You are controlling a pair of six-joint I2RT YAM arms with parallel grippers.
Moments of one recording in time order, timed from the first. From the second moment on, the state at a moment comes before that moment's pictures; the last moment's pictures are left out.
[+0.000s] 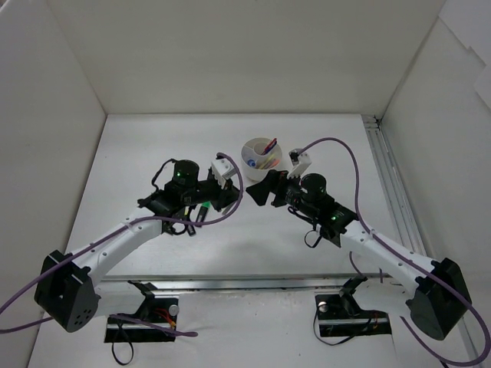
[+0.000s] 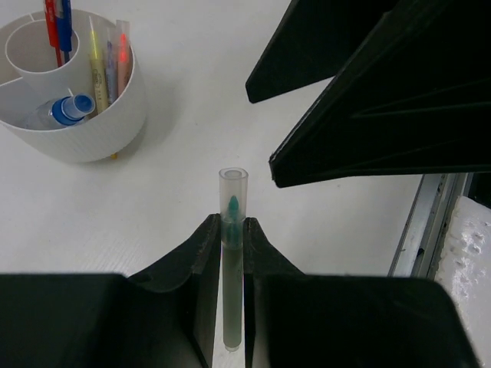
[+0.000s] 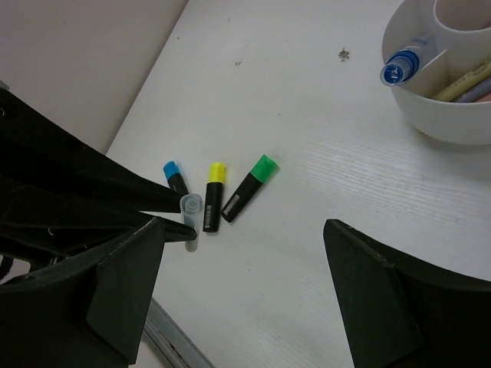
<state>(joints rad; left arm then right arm) -0.60 1.24 0.92 -0.06 0.51 0.08 0.65 1.11 0.70 0.18 -0.09 0.58</state>
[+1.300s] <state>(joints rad) -0.69 1.26 0.92 -0.05 0.32 0.04 0.73 1.23 0.70 0.33 0.02 0.67</state>
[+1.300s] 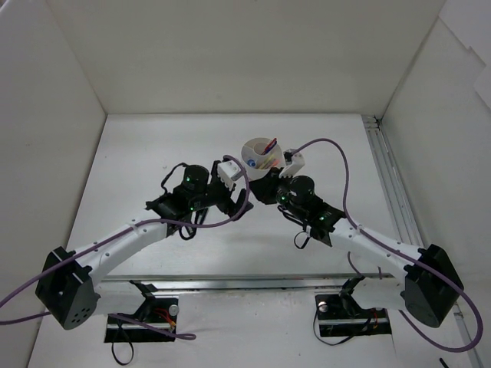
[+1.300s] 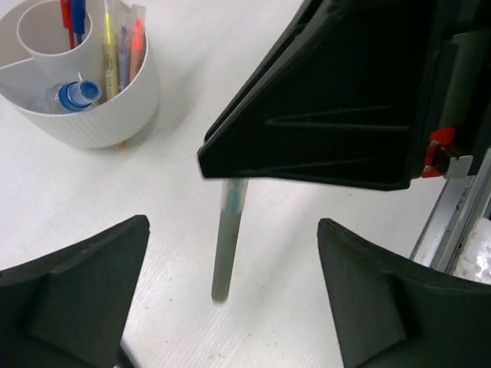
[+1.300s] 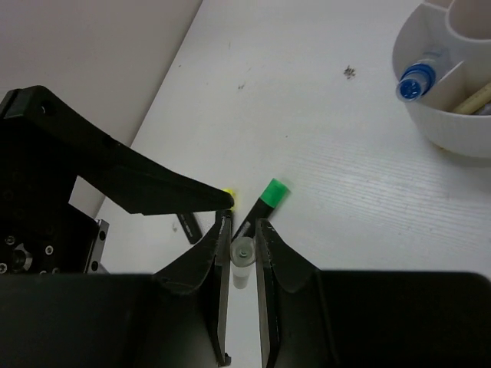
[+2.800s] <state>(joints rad) -0.31 0.88 0.64 -0.34 0.00 -0.35 0.47 1.66 1.03 0.42 0.23 0.35</state>
